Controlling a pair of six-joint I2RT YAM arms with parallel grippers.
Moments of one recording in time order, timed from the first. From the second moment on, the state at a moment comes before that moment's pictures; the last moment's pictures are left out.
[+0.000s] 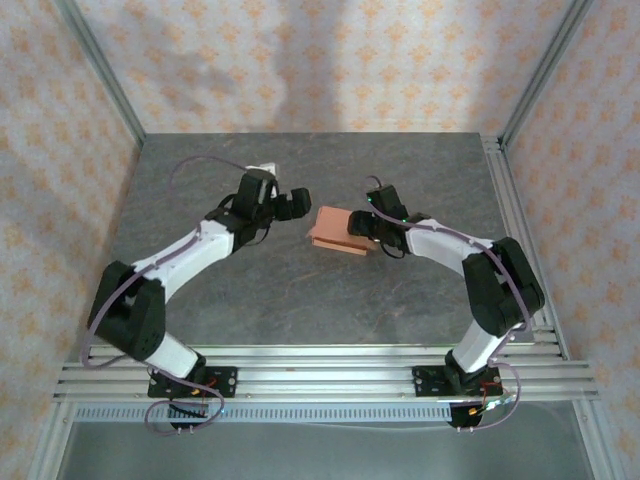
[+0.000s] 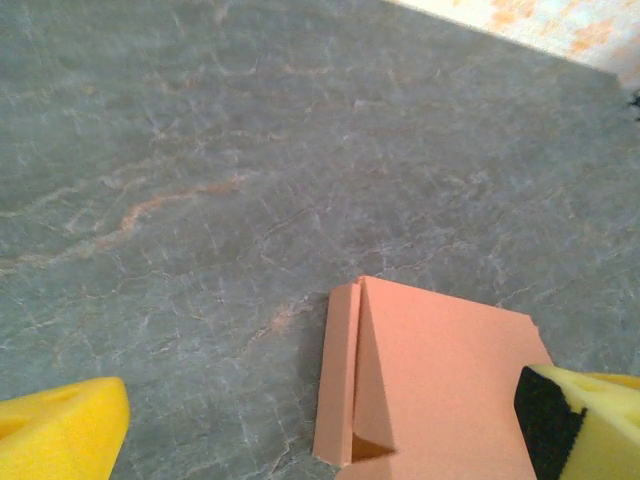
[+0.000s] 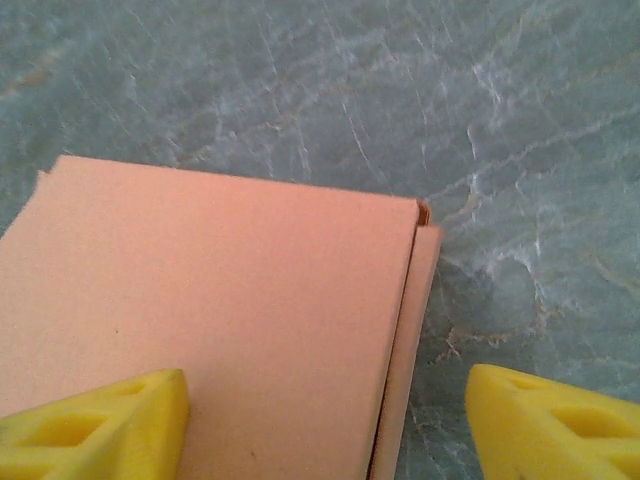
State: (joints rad) left arm -0.41 1.57 1.10 -0.20 -0.01 -0.55; right arm 0.48 1.68 1.01 -0.24 0.04 0.55
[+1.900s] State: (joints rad) left arm -0.40 1.89 1.30 -0.41 0.32 -0.49; right arm 0.38 1.64 0.95 -0.15 -0.21 0.64
